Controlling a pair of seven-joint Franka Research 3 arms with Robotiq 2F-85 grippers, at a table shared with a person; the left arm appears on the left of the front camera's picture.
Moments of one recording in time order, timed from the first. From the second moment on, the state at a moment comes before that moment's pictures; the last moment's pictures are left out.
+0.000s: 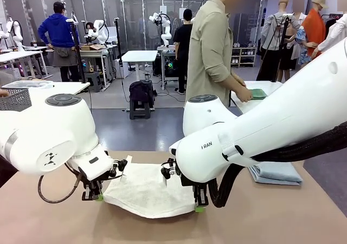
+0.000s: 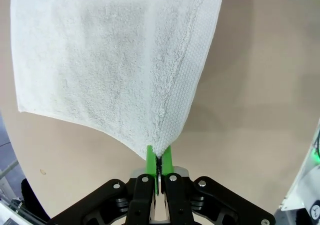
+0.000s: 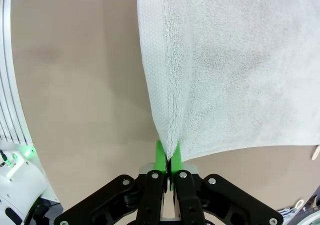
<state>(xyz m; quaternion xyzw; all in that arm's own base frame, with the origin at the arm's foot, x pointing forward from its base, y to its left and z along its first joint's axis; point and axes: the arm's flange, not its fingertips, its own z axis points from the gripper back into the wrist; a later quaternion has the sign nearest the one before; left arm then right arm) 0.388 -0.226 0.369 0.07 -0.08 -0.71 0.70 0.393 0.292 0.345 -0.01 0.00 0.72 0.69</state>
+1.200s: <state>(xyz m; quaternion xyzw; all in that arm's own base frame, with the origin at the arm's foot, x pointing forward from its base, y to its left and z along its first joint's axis) 0.429 -0.217 0.407 0.10 -0.08 -0.71 0.70 0.437 0.281 0.372 -0.03 -0.02 0.73 0.68</state>
